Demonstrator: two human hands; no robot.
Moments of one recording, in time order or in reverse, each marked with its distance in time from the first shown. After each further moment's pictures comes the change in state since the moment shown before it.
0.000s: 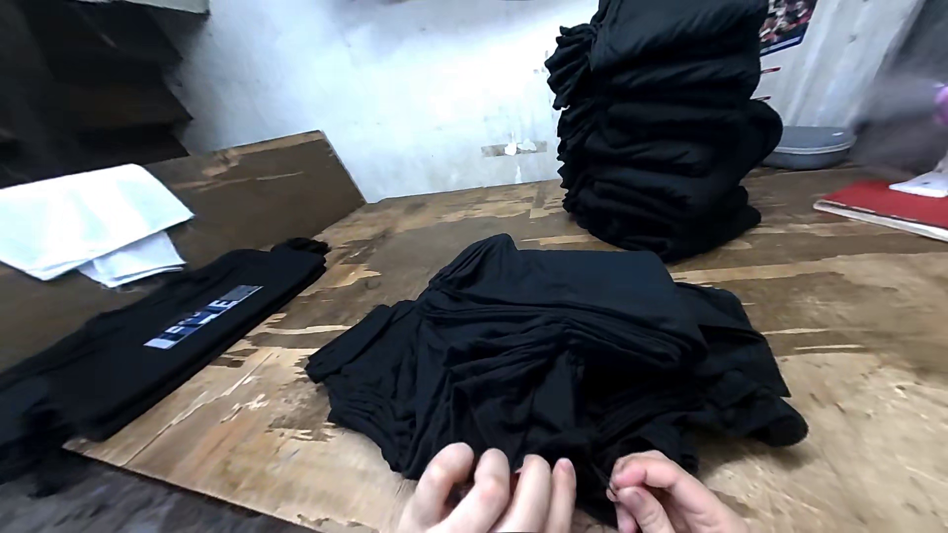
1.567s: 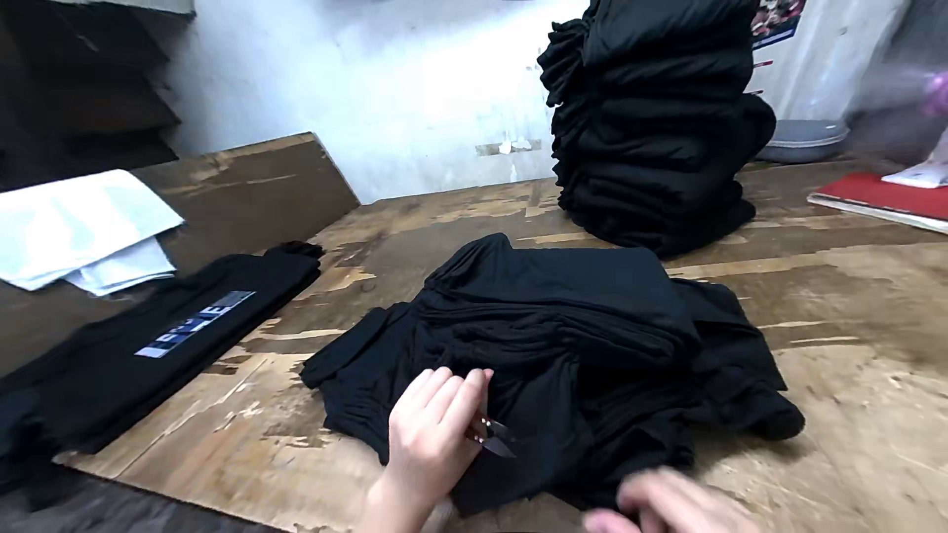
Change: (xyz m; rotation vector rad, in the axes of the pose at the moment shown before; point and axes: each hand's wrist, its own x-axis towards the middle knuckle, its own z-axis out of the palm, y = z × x) left_hand -0.021 -0.061 0.074 -0.068 0.248 -0.254; right_hand 0.006 -0.049 -0.013 -1.117 -0.307 0.079
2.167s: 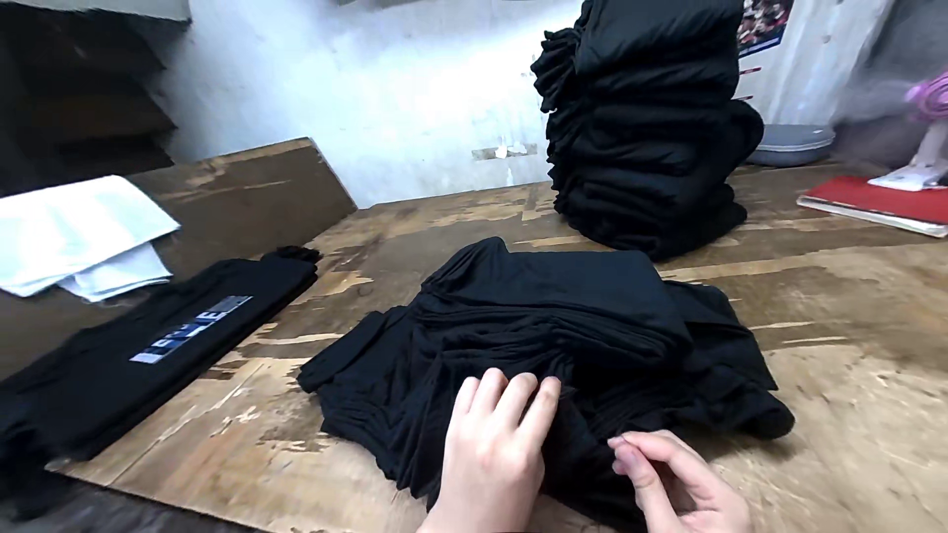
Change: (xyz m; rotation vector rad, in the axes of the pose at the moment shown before) left_hand 0.033 0.070 0.001 0.026 -0.213 -0.082; right_hand 0.018 0.013 0.044 0.760 0.491 0.011
